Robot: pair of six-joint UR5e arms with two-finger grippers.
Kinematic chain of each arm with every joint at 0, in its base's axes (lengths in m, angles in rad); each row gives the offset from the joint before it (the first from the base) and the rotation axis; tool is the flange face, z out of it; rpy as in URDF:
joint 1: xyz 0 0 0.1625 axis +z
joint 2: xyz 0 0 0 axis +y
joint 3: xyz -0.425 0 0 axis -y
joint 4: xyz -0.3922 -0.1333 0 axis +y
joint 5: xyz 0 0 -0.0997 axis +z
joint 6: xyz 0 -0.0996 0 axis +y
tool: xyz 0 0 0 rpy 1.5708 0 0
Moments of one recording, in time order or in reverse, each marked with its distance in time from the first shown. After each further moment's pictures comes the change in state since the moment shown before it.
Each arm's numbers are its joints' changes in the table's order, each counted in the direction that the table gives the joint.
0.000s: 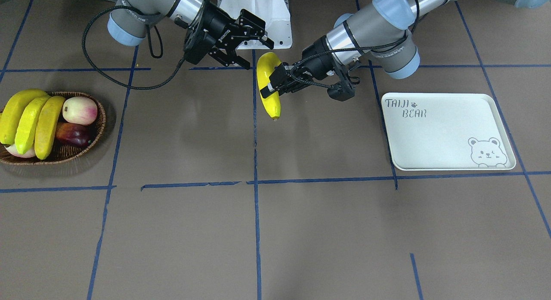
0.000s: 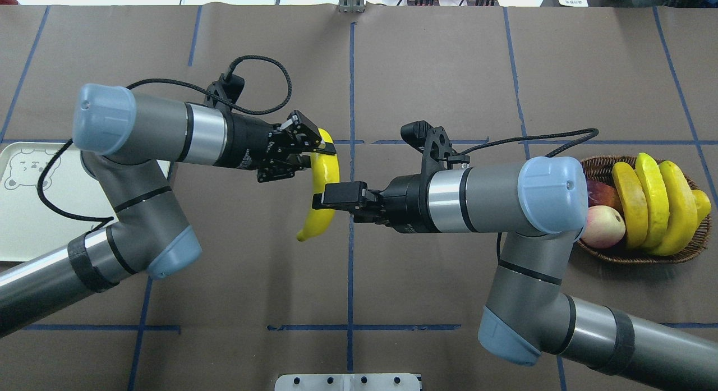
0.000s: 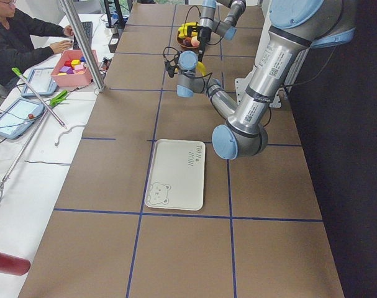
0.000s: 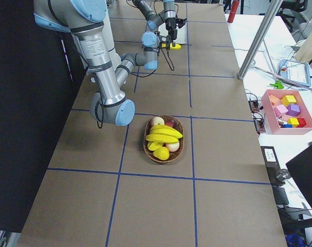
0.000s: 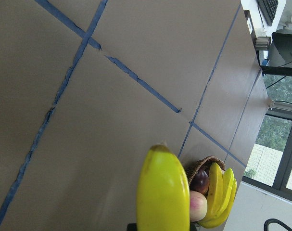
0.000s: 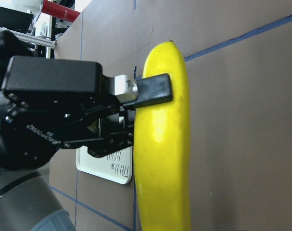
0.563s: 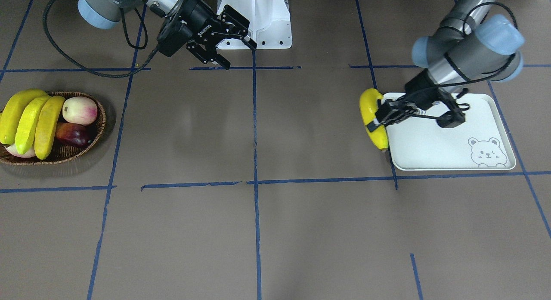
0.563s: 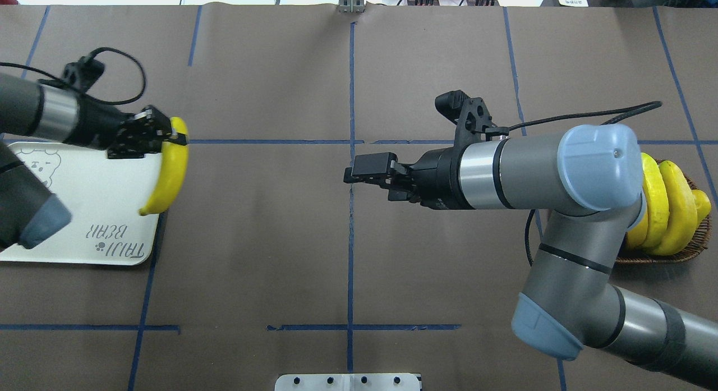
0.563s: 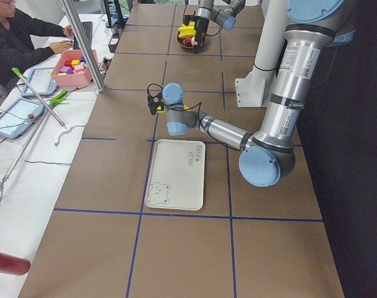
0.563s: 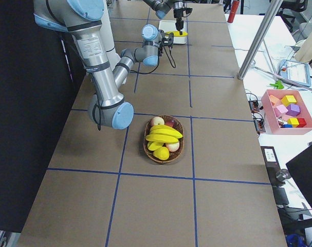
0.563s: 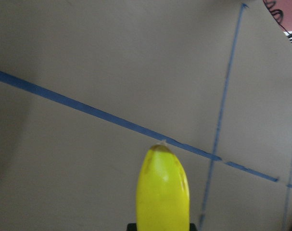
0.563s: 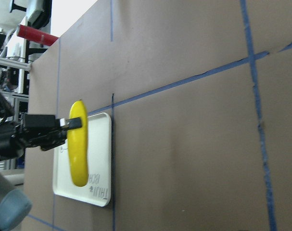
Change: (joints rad) left arm -0.261 -0.350 0.019 -0.057 0.190 -0.438; right arm 0.084 0.049 0.160 0.304 0.001 0.027
